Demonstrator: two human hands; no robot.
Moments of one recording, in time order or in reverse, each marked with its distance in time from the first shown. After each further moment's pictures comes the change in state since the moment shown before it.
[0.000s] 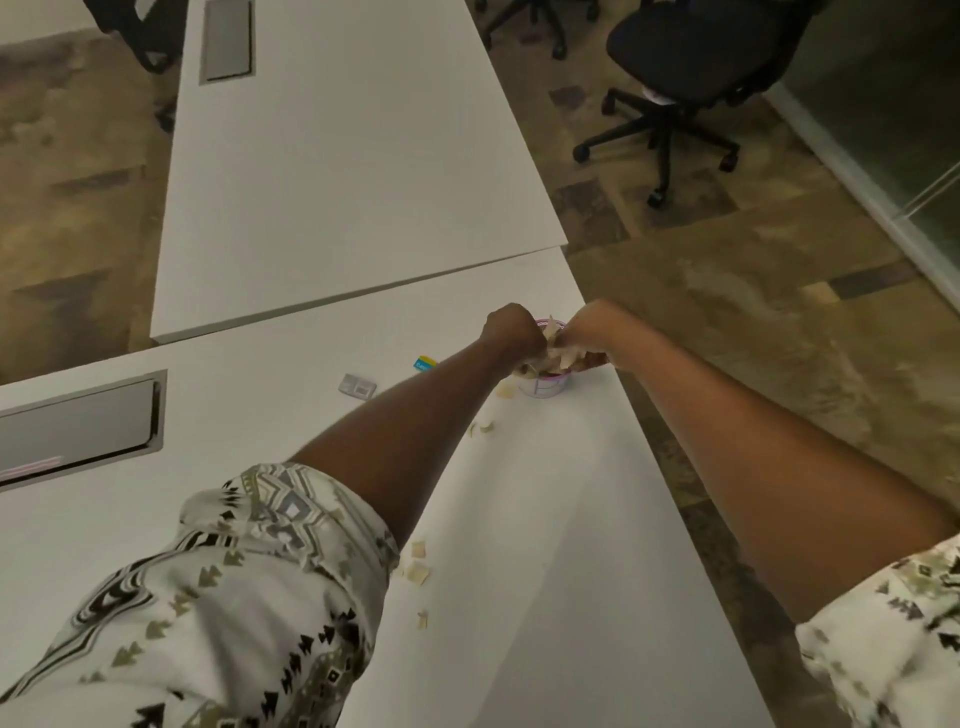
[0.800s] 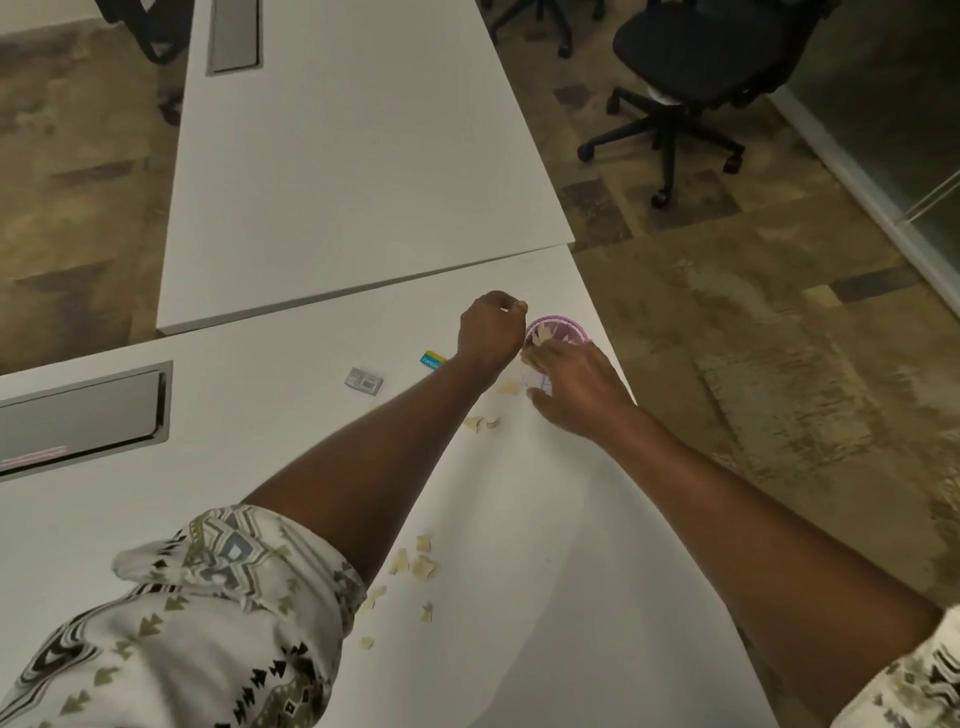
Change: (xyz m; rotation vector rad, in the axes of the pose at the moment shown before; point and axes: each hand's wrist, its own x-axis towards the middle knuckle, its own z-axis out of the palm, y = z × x) left_hand -0.005 -0.031 -0.003 -0.532 0.282 -0.024; right_hand -0.029 0.048 0.067 -0.560 0.307 -0.707
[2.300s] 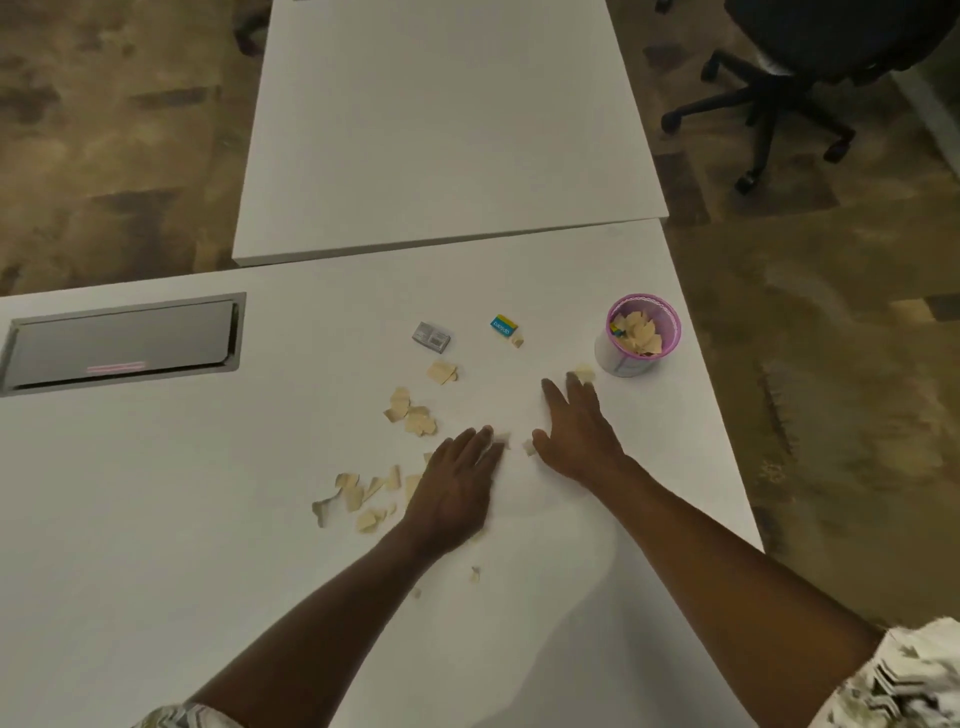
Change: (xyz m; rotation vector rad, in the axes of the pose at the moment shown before) left_hand -0.126 -0.238 -0.065 0.876 -0.201 0.440; right_hand -0.020 -0.073 0.095 0.124 -0.340 0.223
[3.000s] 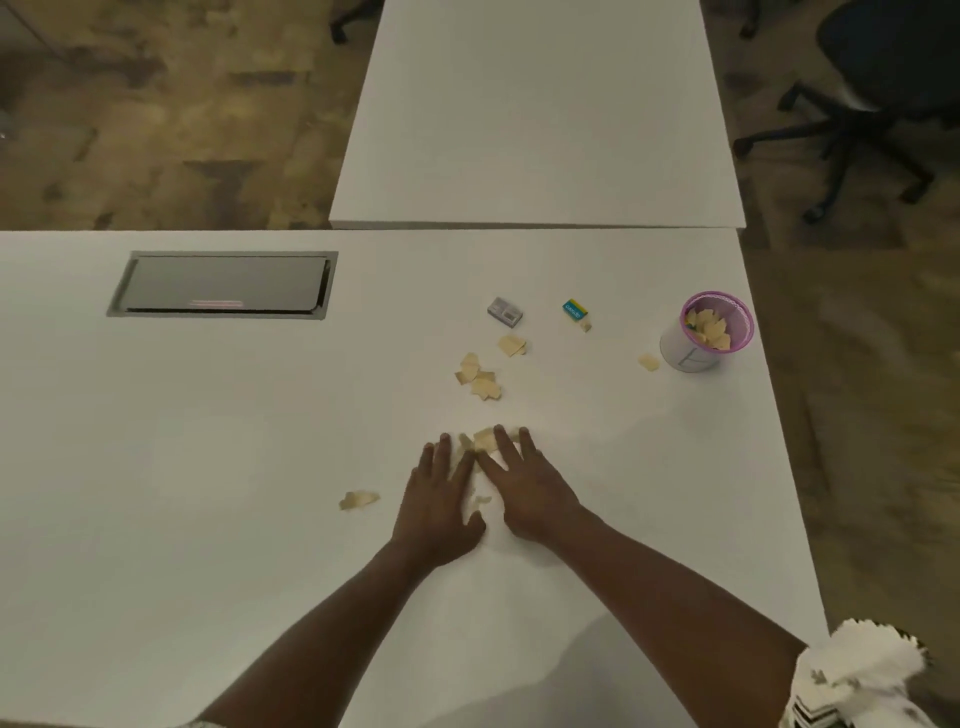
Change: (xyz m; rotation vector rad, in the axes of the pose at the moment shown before) left_hand -0.111 -0.041 0.014 -0.014 -0.123 -0.373; right_hand -0.074 -0.094 0.097 -0.351 -0.220 -0.463
